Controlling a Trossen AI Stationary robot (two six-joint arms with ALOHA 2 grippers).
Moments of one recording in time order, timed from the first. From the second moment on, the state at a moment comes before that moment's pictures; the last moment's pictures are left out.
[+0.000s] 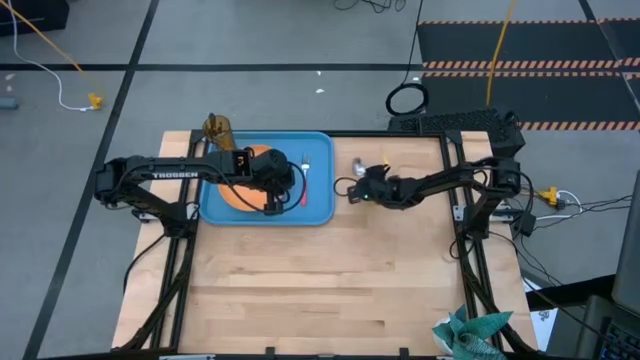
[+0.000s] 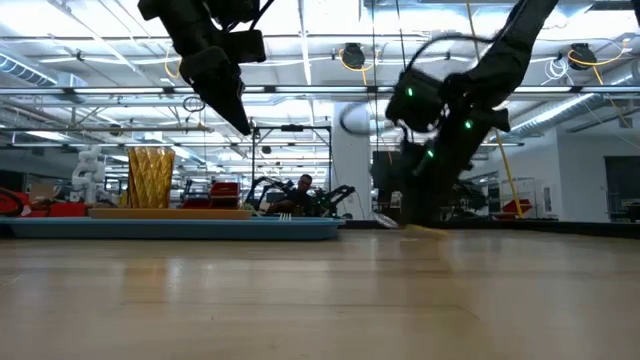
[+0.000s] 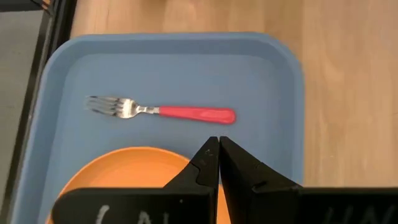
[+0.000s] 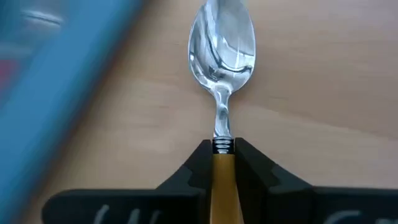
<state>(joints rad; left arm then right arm) 0.22 1.41 1.09 -0.67 -0.08 0.21 -0.22 1.71 0.71 0.00 0.52 0.95</state>
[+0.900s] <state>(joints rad) 0.19 1.39 1.09 -0.97 -0.17 0.17 -0.08 1.99 1.28 0.18 0.81 0.77</state>
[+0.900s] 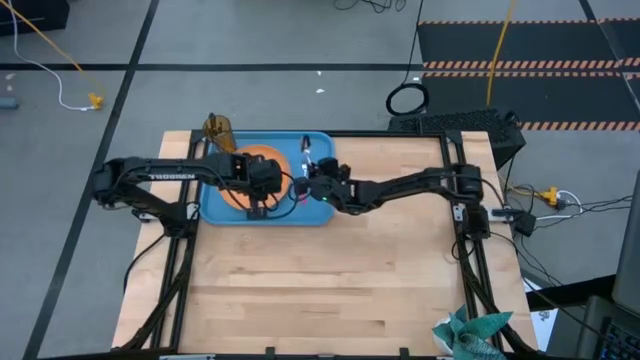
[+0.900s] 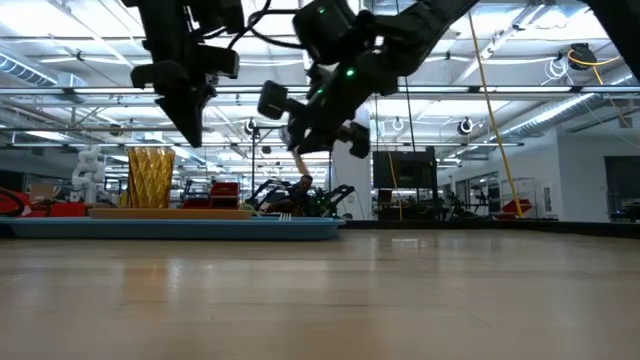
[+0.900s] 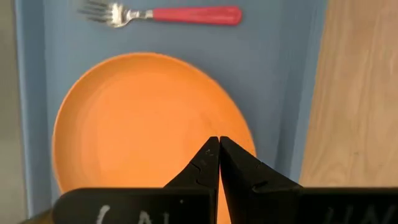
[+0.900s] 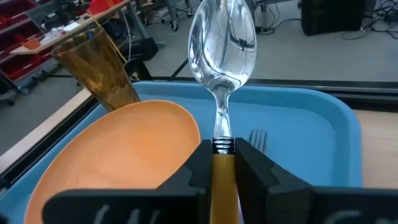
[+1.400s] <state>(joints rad) 0.17 0.97 0.98 -0.90 -0.19 0.20 -0.13 2.06 1.34 0.09 0.76 0.86</state>
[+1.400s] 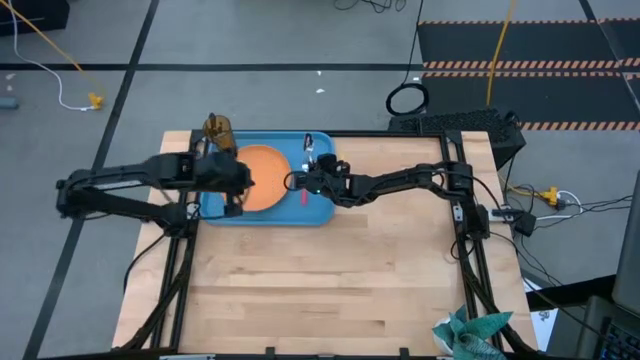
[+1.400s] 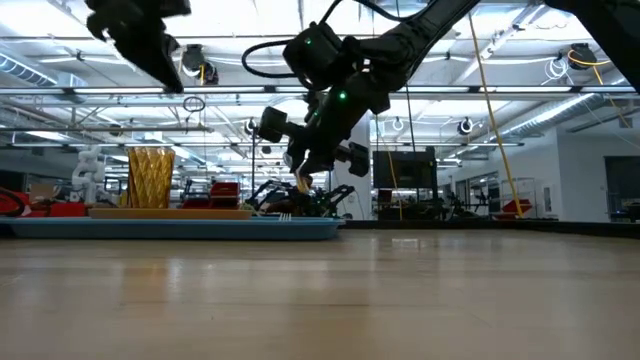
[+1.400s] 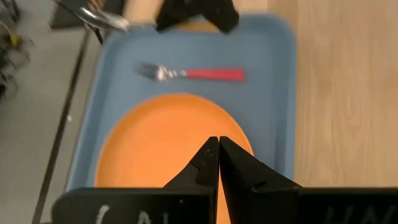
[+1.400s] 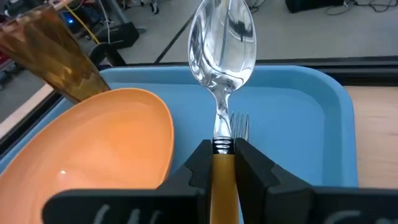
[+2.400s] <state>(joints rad) 0.17 0.83 0.96 -0.79 -0.27 0.18 -0.14 2.13 1.33 -0.12 0.77 1.11</state>
